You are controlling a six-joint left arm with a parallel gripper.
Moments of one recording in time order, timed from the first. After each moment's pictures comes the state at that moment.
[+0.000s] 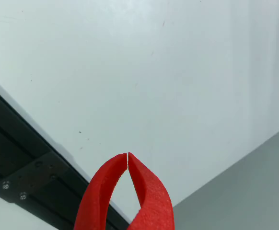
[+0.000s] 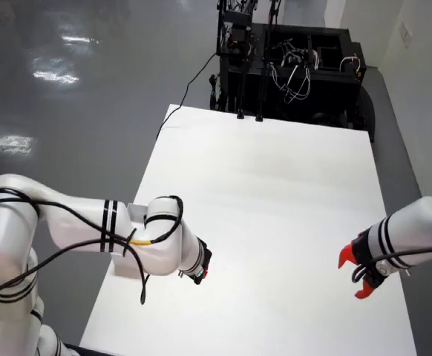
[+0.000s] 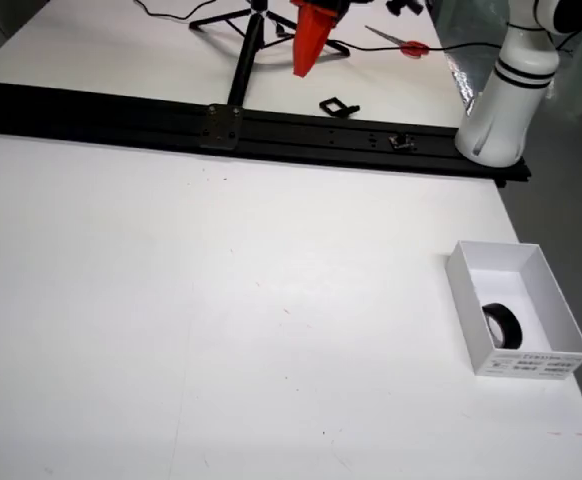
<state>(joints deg) -71.8 22.0 84.0 19.8 57.8 -56.5</state>
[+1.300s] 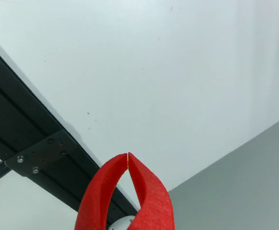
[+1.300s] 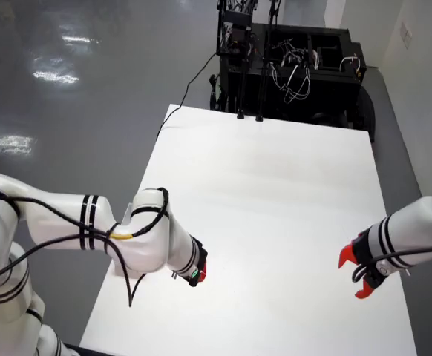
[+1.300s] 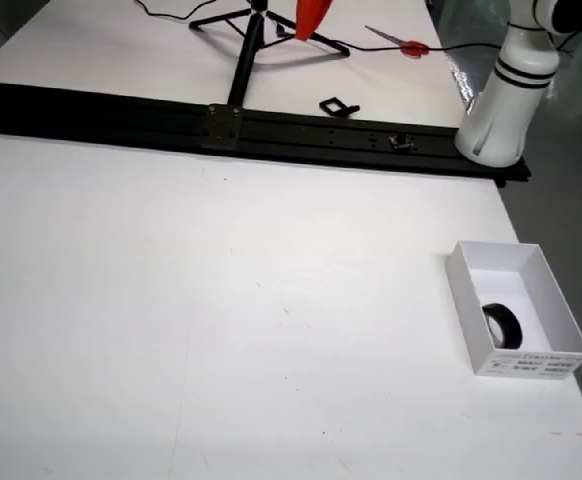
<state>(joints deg) -73.5 17.0 83.9 16.5 60.5 -56.2</state>
